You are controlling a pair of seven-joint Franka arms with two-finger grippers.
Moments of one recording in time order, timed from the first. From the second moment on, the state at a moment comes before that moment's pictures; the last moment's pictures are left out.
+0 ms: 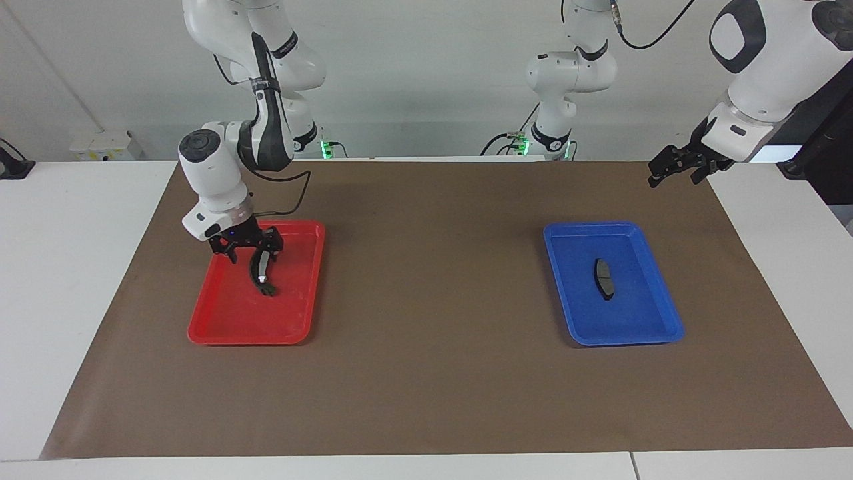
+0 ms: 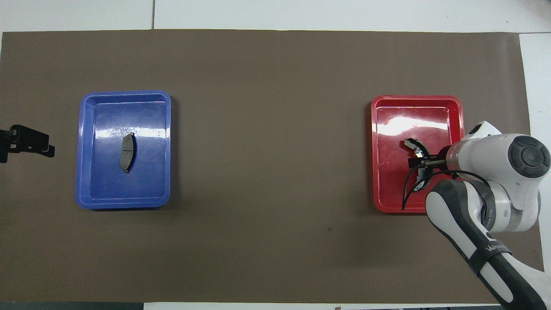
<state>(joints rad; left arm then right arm) -0.07 -0.03 0.10 -1.67 -0.02 1.50 0.00 0.02 0.03 -0.06 -2.38 -0.03 2.49 -0.05</state>
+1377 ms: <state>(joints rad) -0.17 0.05 0.07 -2.16 -0.02 2.23 0.00 0.02 0.07 -0.05 -2.38 -0.03 2.50 -0.08</state>
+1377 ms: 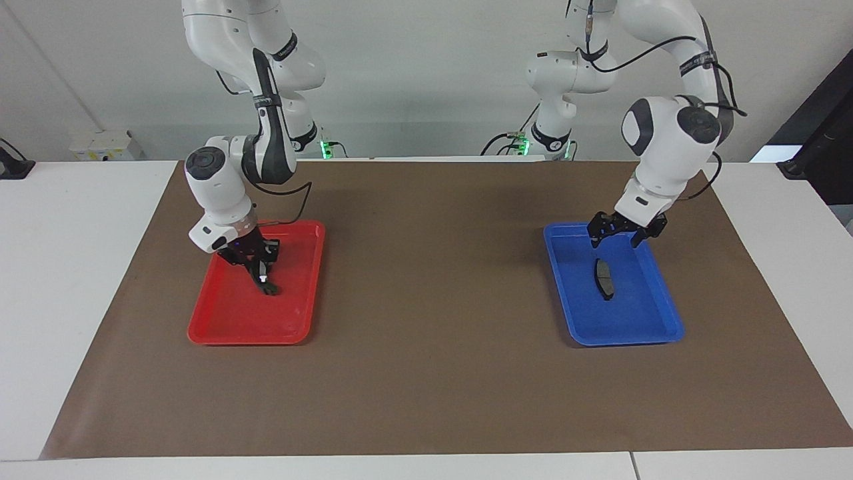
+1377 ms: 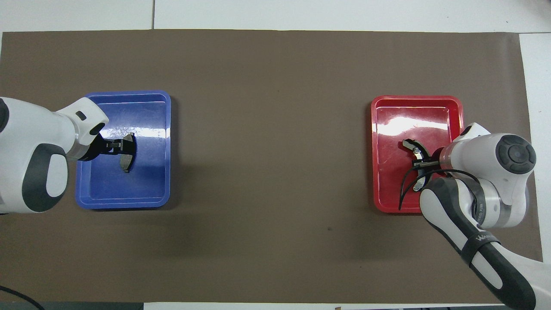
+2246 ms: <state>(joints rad) -0.17 0.21 0.08 -2.22 -0.02 2.42 0.01 0.02 0.06 -0.05 -2.21 -0.02 2.27 -0.08</state>
